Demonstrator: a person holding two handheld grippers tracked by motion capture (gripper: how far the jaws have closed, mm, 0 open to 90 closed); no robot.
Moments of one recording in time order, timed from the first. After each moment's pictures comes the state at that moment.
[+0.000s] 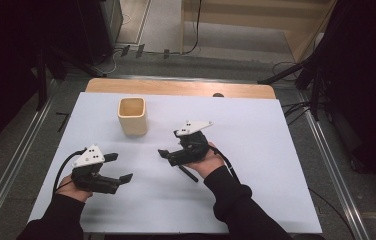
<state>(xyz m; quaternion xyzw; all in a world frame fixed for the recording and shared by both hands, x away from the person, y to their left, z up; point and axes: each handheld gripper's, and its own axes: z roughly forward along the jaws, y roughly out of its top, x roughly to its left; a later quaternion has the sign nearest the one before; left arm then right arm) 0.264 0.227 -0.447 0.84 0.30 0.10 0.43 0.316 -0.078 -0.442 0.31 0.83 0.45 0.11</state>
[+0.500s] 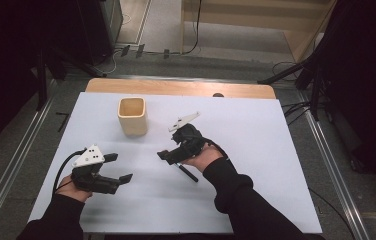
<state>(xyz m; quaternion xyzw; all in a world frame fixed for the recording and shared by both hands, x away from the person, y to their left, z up) 0.265 0.227 -0.448 0.84 0.30 0.10 0.43 0.329 -0.067 -0.430 0.32 0.88 0.36 0.05</state>
